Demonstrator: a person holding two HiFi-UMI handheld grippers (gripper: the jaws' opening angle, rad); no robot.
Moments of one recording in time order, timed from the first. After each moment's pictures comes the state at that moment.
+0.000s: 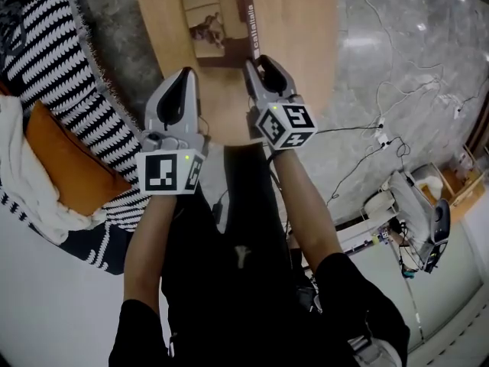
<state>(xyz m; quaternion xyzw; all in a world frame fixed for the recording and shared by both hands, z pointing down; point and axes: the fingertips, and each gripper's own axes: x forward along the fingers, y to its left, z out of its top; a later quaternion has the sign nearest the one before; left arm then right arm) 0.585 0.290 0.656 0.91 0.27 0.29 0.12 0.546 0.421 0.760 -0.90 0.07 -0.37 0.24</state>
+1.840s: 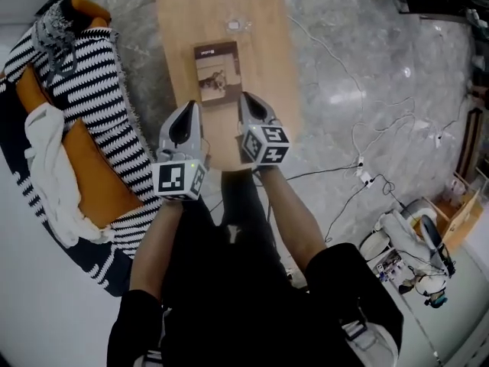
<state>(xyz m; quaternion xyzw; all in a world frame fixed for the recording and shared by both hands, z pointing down) 0.616 0.288 0.483 0.93 0.25 0.23 0.12 0.600 0.413 0.584 -0.91 0.09 -0.35 0.19</state>
